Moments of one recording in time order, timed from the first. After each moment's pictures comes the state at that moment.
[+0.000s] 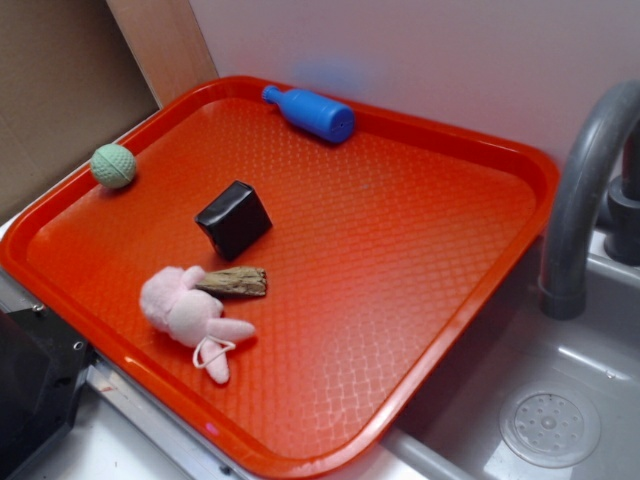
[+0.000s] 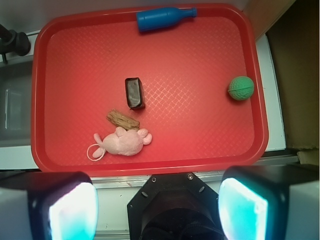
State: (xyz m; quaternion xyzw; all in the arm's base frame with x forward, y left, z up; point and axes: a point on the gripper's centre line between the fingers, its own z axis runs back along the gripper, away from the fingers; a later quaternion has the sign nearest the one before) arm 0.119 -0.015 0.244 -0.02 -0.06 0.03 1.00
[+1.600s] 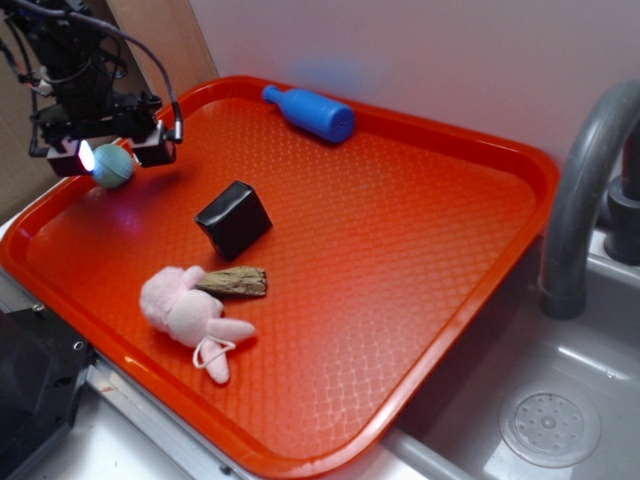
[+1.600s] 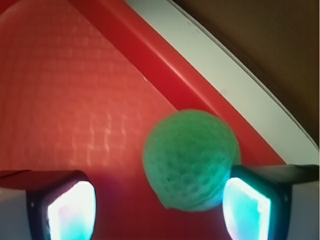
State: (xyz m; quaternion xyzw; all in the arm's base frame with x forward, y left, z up) arm 0.222 0.121 0.041 0.08 -0.08 0.37 0.92
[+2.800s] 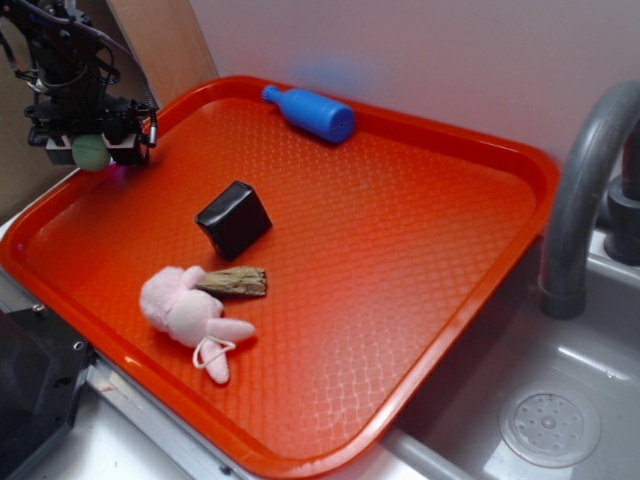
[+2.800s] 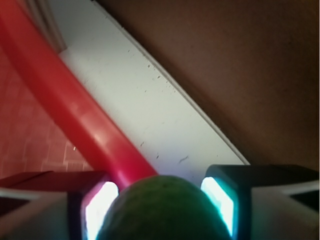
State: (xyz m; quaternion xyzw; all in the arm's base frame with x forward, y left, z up) arm 0.220 0.165 0.028 0.14 -0.07 0.34 0.93
